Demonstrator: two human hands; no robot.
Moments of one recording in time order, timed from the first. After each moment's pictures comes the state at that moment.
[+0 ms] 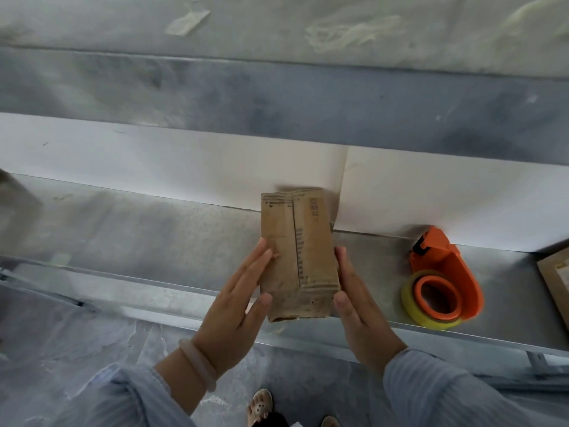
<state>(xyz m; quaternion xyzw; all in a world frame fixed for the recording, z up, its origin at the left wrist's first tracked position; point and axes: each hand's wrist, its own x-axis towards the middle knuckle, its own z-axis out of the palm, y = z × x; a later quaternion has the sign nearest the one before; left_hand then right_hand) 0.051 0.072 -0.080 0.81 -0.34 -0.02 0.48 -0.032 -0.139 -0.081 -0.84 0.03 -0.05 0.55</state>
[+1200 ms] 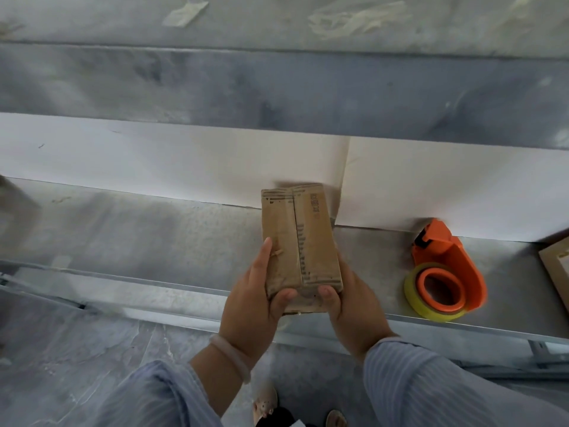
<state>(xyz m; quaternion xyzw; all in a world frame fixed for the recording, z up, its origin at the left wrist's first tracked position) 0.051 0.049 -0.090 0.86 -0.26 0.01 0.44 -0.015 -0.124 -0.085 -0.90 0.10 -0.06 0.42</state>
